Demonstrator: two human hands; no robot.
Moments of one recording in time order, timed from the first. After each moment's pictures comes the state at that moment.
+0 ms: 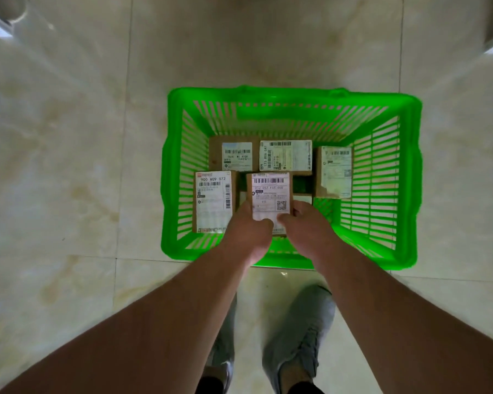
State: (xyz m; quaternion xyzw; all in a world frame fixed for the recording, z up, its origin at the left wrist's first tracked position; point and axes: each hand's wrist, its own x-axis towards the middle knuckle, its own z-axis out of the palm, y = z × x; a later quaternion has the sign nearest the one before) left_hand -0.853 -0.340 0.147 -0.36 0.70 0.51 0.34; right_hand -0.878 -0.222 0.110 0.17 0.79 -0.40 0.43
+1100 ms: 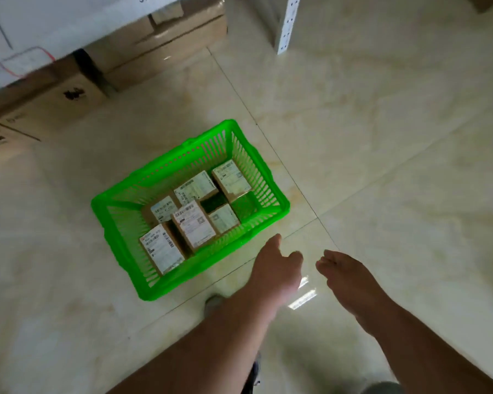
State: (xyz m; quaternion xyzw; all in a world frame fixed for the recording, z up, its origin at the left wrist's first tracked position) left_hand -0.781 -0.180 0.310 -0.11 0.76 0.39 0.51; right_hand -0.695 -0.050 0.300 0.47 0.67 -0.48 0.30
